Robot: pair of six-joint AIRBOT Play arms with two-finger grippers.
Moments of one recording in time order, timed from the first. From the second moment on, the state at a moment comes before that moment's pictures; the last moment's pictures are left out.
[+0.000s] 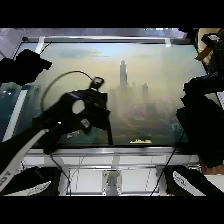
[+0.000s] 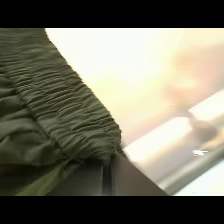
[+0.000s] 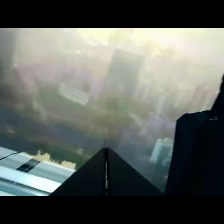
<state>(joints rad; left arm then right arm) -0.71 -1.29 1.08 1.34 -0.83 -1.66 0.01 -1.02 1.57 -1.46 1.62 1.34</state>
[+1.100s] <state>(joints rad) -0.21 -0.91 0.67 1.42 -0.92 -1.88 0.11 -1.11 0.94 -0.97 1.08 1.29</state>
